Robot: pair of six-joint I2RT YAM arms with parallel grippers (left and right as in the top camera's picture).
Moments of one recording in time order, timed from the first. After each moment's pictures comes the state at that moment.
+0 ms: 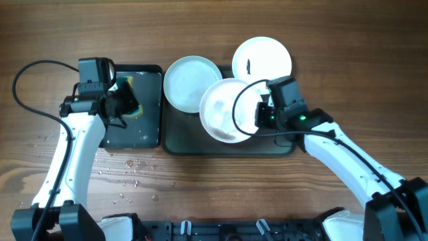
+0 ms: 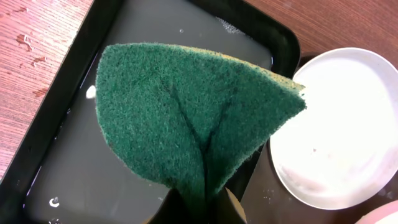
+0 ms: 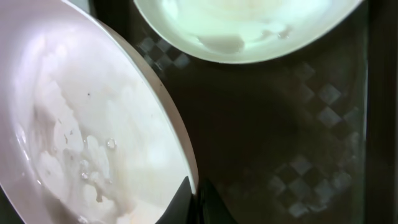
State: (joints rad) left arm 0.07 1.44 1.04 -0.67 0.05 -0.40; right arm 0.42 1.47 0.85 -0.37 -0.02 0.46
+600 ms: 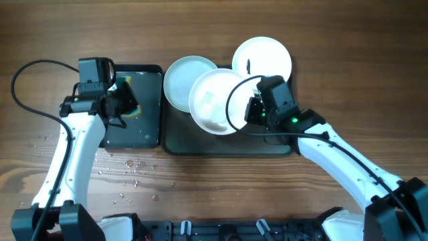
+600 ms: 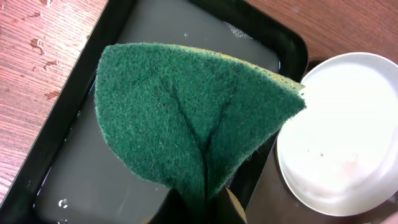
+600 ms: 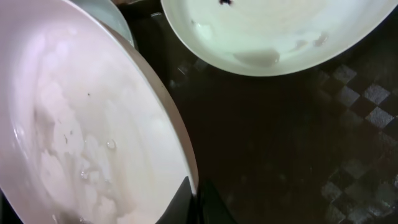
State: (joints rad) left arm 0.07 1.44 1.04 -0.67 0.02 -0.40; right arm 0.49 1.47 0.88 -0.34 0.00 0.65
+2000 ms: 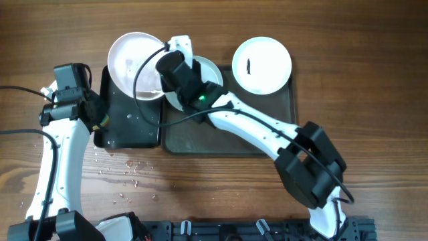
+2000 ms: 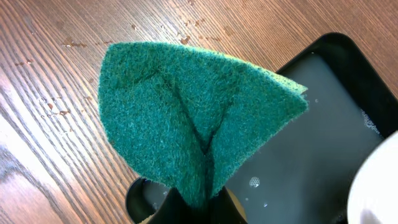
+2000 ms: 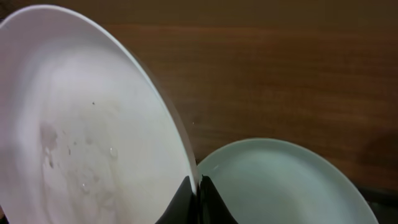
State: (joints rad) left arm 0.21 1.40 1.04 -0.76 -0.26 -0.65; right arm 0.85 2.07 1.59 -0.12 0.39 0.43
